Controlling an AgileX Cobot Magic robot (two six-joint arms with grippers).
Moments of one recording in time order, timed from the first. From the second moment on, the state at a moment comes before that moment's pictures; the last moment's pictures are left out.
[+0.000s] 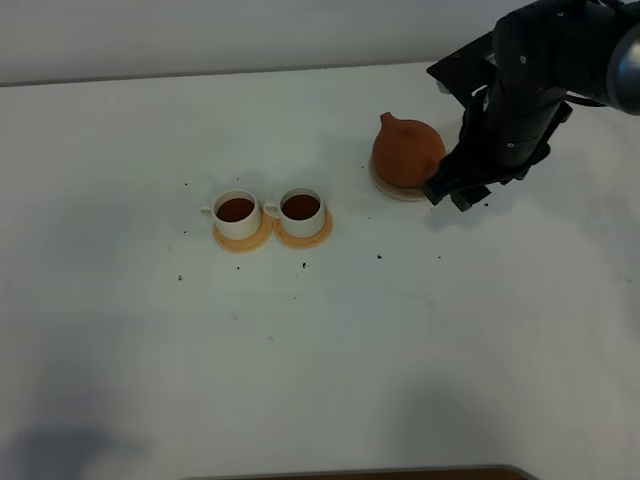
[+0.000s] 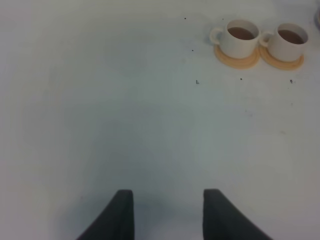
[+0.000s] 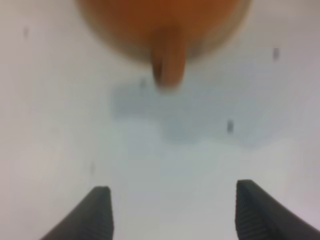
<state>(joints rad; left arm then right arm) 0.07 0.00 -0.46 -0.11 1.06 0.01 0.65 1.98 -1.50 -0.05 0.97 -0.13</state>
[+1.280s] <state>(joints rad) 0.07 0.00 -0.46 -0.11 1.06 0.01 0.65 0.83 -0.54 0.12 1.08 -0.12</state>
